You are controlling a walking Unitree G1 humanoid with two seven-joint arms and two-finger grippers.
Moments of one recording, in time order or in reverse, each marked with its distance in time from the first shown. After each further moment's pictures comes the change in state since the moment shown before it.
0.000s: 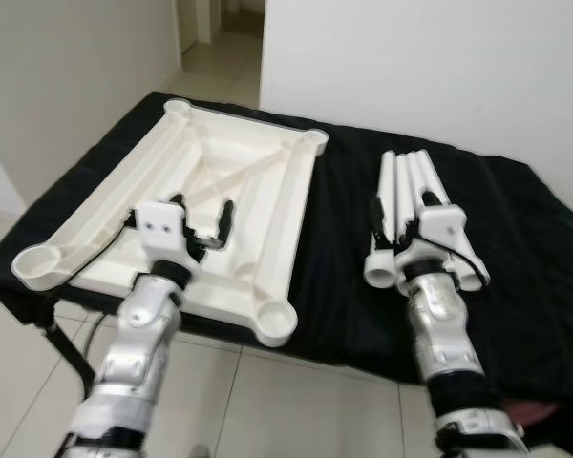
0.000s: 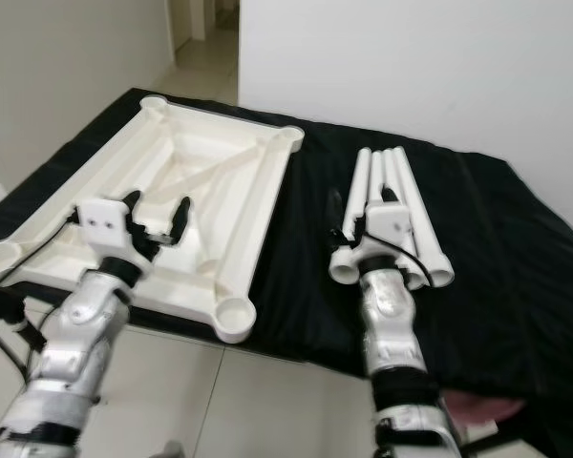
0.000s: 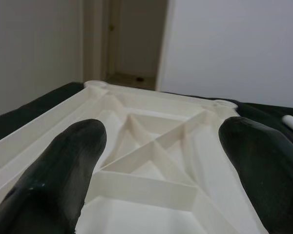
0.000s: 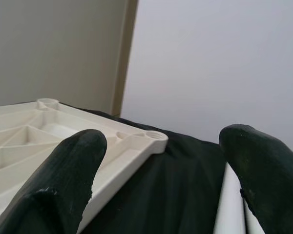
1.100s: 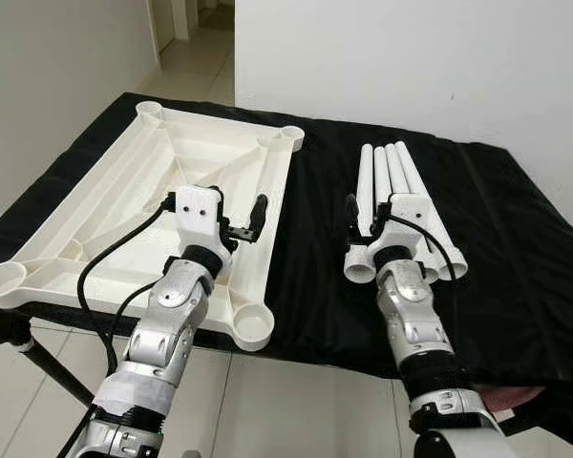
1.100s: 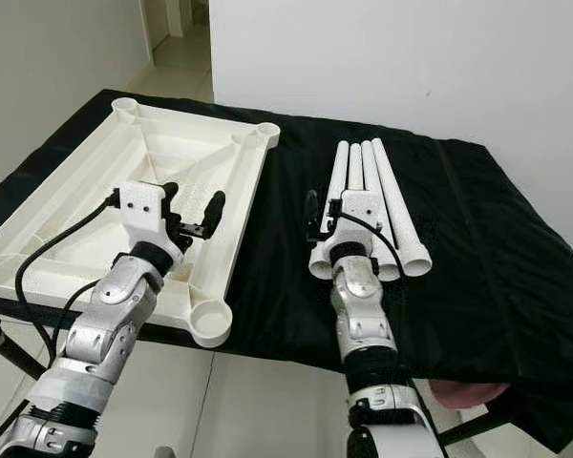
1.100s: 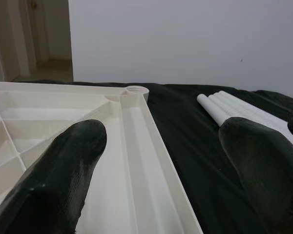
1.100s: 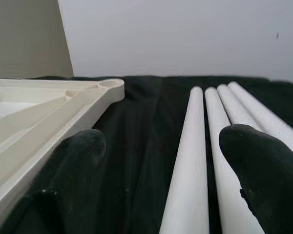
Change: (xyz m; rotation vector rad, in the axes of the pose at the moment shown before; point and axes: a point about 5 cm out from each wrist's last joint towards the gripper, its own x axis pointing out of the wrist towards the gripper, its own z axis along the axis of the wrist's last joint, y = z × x) left arm 0.024 -0.059 0.005 -0.076 0.053 -0.220; right arm 0.017 0.006 -0.016 0.145 0.228 -0.159
